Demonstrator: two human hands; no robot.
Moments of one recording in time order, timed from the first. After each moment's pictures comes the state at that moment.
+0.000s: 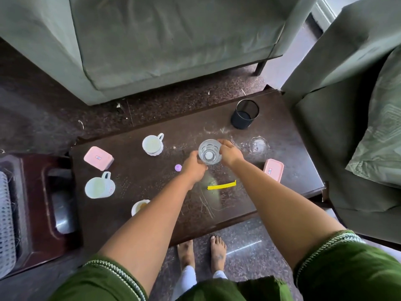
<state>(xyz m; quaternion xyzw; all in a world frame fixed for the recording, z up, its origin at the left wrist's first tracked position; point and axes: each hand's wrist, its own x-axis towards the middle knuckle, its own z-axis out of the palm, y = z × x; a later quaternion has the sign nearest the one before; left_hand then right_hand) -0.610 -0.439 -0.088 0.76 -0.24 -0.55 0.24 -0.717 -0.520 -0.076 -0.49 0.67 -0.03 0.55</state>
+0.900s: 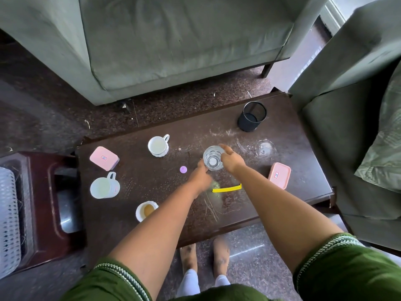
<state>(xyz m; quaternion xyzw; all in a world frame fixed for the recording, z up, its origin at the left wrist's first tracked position) -0.613 -0.424 -0.095 0.75 -0.28 -0.58 0.17 -0.712 -0.515 -0.087 -0.56 0.64 0.05 0.53</state>
